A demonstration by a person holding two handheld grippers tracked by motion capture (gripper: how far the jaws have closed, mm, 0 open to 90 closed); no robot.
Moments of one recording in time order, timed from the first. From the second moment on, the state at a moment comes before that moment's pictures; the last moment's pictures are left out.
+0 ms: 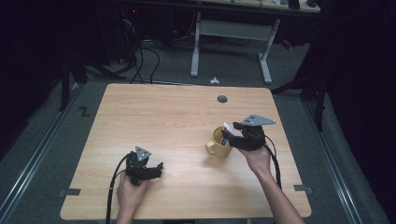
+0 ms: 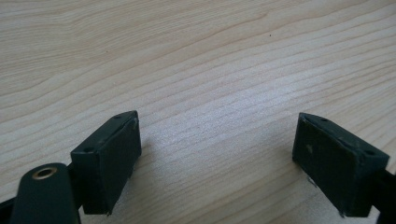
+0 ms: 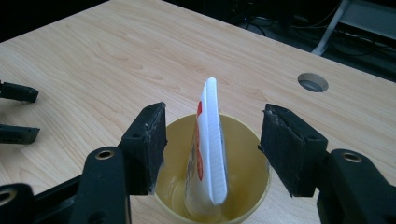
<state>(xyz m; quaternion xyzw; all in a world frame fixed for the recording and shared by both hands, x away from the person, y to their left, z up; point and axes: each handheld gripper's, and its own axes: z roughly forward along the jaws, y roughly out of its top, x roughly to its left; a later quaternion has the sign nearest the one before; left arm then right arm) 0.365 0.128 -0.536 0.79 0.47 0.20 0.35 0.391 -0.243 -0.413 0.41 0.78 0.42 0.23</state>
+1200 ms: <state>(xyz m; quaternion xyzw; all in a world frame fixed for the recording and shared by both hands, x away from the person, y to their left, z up) 0.365 0.127 -0.536 0.79 0.47 0.20 0.35 0.362 -0.281 -0.393 0.43 0.74 0.45 0.27</state>
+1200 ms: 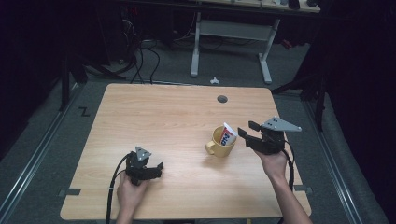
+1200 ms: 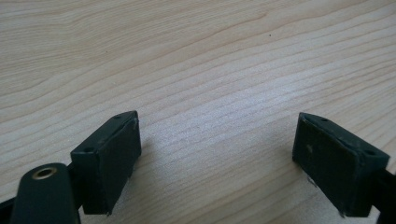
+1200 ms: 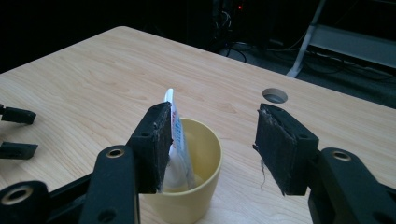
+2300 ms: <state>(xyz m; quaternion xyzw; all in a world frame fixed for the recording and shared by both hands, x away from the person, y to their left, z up) 0.365 0.127 -0.536 0.79 0.47 0.20 0.35 0.344 -0.324 -0.396 0.46 0.70 0.47 0.28</state>
